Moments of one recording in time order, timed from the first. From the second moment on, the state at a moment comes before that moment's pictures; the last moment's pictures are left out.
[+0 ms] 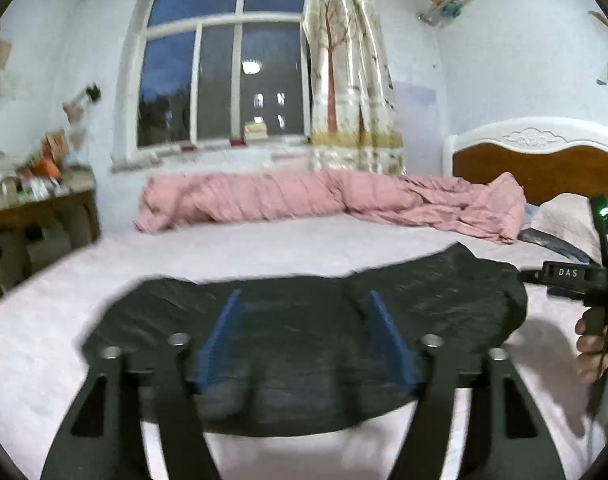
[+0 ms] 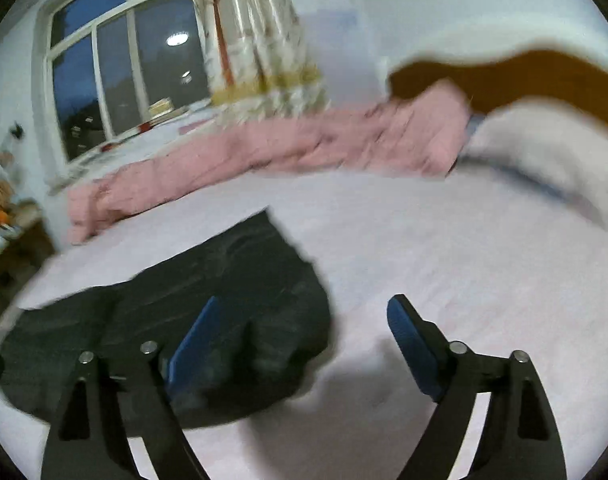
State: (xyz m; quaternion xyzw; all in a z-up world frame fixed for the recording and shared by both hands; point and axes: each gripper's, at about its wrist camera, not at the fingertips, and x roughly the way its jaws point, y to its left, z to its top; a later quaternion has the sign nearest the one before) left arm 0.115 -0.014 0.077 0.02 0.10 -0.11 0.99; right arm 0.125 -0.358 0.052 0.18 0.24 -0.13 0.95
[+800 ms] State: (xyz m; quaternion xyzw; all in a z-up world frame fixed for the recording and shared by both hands) left arm 0.221 0.141 -0.023 -0.27 0.32 -0.07 0.91; right arm 0.149 -0.365 -0.022 0.38 0.28 -0.03 0.88
